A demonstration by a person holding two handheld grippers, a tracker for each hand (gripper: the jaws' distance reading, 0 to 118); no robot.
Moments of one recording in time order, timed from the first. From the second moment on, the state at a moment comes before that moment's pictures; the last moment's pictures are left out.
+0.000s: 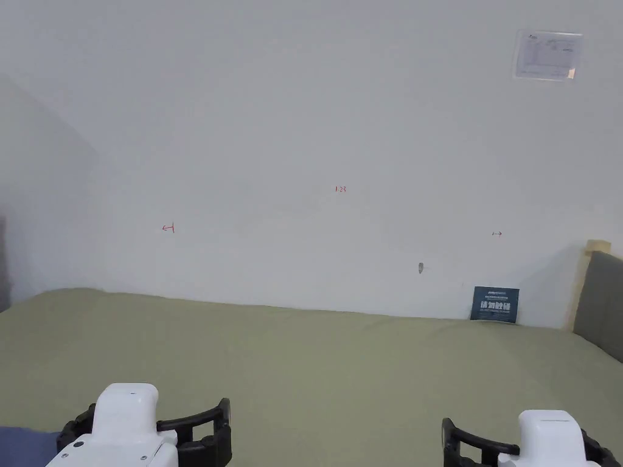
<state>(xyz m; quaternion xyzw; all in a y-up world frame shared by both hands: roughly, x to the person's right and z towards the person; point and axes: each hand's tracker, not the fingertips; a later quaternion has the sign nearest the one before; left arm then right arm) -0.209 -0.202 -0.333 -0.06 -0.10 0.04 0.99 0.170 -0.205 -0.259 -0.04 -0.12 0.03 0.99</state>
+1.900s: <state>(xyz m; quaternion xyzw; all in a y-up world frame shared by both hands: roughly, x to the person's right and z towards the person) -0.206 -0.189 -0.335 -0.06 -0.11 0.06 0.99 0.175 -0.189 -0.255 -0.04 -0.11 0.00 0.99</state>
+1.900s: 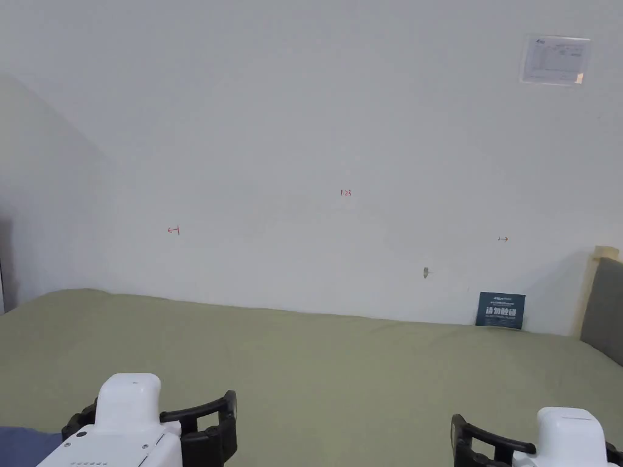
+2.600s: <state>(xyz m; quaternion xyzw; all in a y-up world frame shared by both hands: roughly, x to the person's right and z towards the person) -0.201 -0.198 -0.341 -0.09 -0.10 0.05 0.99 0.177 -0.203 -0.265 -0.08 -0.13 0.02 0.99</state>
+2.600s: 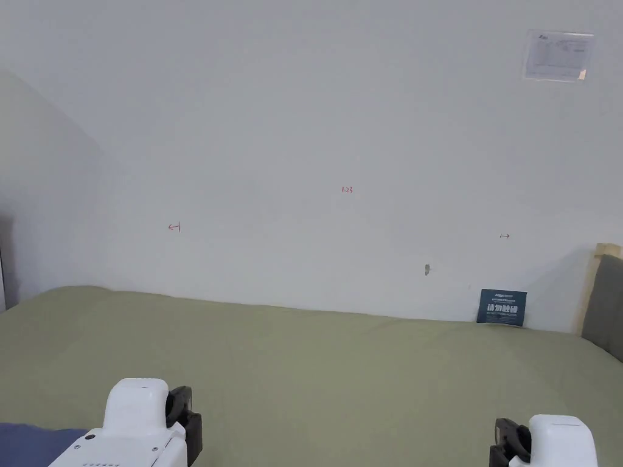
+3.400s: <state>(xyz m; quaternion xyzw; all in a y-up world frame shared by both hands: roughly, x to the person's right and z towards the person) -0.392 -0.173 -0.210 -0.07 0.17 0.06 0.98 -0.062 -0.190 -0.348 -0.08 0.19 0.02 0.98</state>
